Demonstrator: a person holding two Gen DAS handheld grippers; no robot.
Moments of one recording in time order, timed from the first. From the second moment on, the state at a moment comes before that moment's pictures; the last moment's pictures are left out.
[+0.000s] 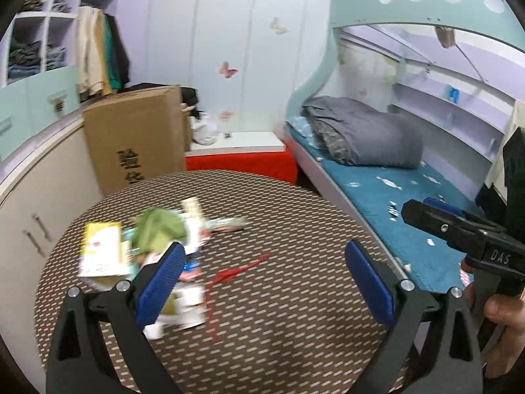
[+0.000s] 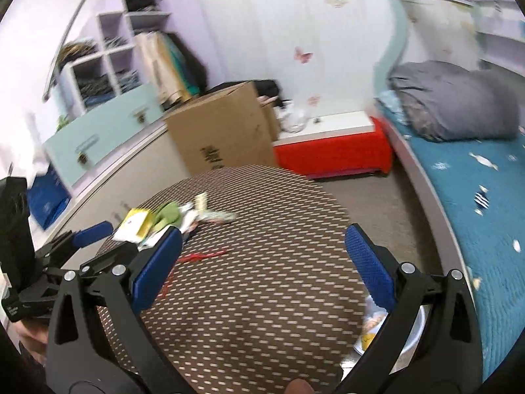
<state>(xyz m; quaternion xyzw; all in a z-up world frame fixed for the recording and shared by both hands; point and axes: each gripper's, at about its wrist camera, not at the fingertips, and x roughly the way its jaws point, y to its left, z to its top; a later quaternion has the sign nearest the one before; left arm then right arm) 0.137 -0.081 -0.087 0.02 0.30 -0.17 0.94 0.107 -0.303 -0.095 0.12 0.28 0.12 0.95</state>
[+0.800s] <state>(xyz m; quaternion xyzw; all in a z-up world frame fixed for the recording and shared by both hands) 0.134 0.089 -0.150 -0.03 0.35 -0.01 0.93 0.188 -0.089 -0.176 -0.10 0.38 0.34 0.85</state>
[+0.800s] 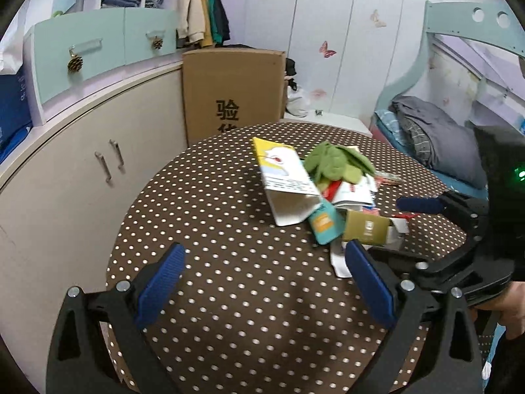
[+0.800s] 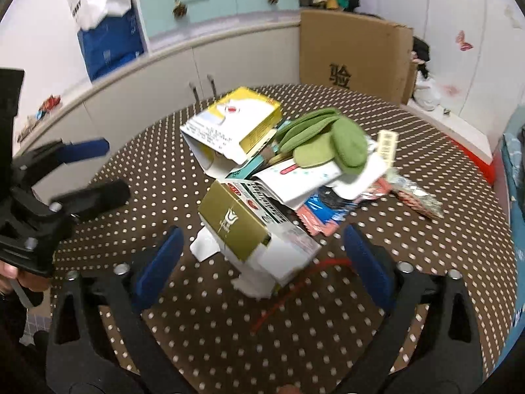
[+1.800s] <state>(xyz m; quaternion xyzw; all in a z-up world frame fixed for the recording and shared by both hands) 0.226 0.088 -0.176 -0.06 0.39 -0.04 0.92 0.159 -0.136 -0.169 0.01 0.38 0.33 0.86</state>
